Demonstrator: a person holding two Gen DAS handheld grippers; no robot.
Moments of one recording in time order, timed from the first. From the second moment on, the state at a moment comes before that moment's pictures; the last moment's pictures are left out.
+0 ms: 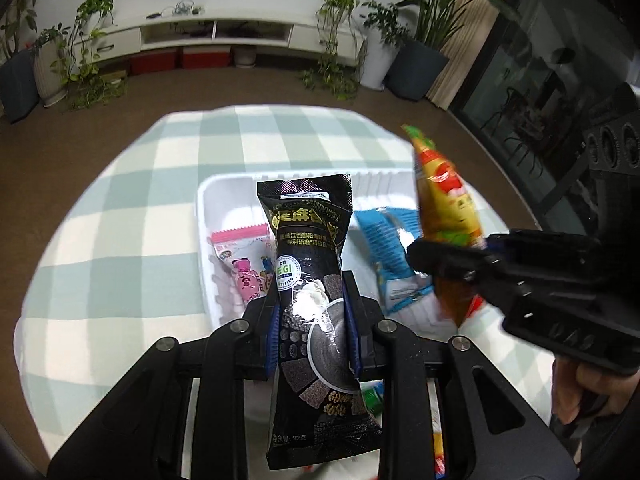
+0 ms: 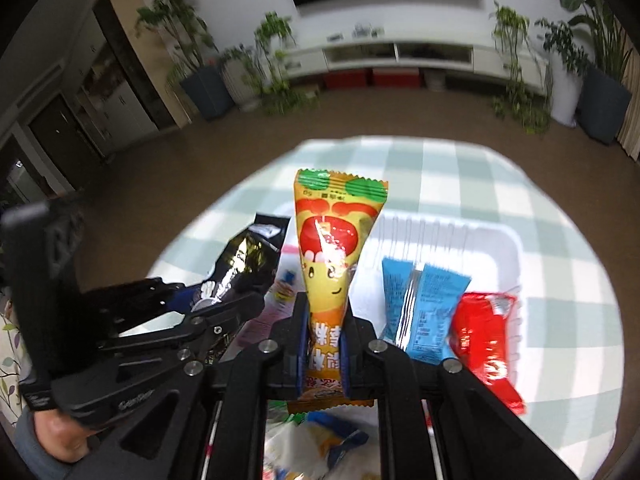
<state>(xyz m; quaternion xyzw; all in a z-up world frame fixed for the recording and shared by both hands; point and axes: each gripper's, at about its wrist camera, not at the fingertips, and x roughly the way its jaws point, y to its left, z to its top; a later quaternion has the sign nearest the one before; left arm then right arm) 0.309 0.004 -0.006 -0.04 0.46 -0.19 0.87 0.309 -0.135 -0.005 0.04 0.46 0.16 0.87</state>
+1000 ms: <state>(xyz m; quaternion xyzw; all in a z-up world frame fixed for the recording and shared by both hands) 0.336 -0.003 -0.048 -0.02 0.48 -0.18 0.86 0.339 -0.133 -0.062 0.02 0.51 0.12 0.85</state>
